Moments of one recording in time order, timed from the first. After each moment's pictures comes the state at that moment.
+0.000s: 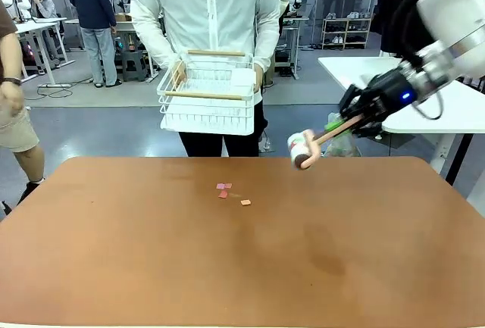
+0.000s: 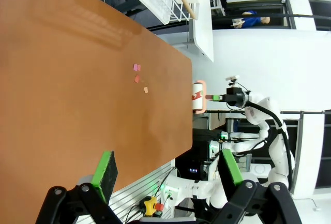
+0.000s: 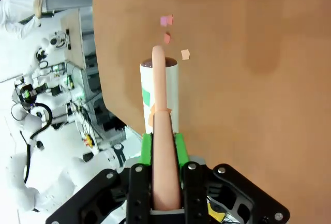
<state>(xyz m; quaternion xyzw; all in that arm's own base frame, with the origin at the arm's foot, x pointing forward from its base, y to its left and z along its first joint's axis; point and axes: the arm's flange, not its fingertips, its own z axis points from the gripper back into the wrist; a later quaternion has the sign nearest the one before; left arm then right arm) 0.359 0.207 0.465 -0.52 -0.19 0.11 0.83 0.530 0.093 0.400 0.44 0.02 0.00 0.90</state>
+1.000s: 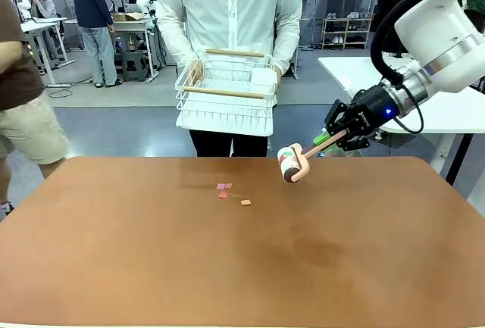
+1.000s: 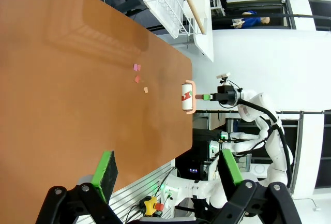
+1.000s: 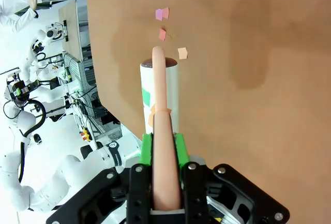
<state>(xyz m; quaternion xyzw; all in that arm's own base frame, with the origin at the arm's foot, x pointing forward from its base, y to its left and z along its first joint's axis) 0.359 0.207 0.465 -0.52 -0.19 0.11 0.83 0.541 0.113 0.364 0.44 0.03 0.01 0.90</state>
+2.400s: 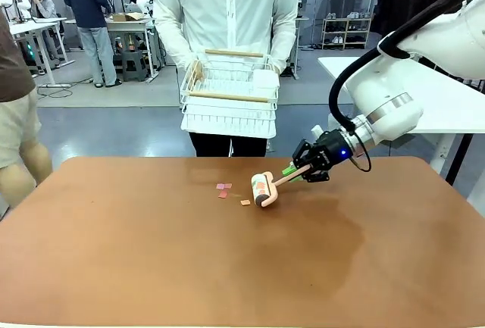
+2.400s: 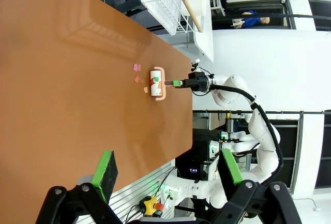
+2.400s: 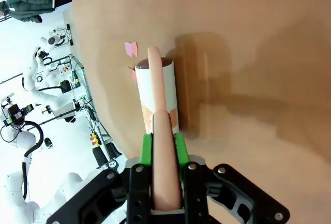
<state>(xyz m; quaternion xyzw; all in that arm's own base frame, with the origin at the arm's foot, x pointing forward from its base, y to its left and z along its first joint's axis) 0.359 0.207 0.465 -0.52 -0.19 0.11 0.83 0.603 0.160 0.240 0.47 0.06 0.00 0.88</state>
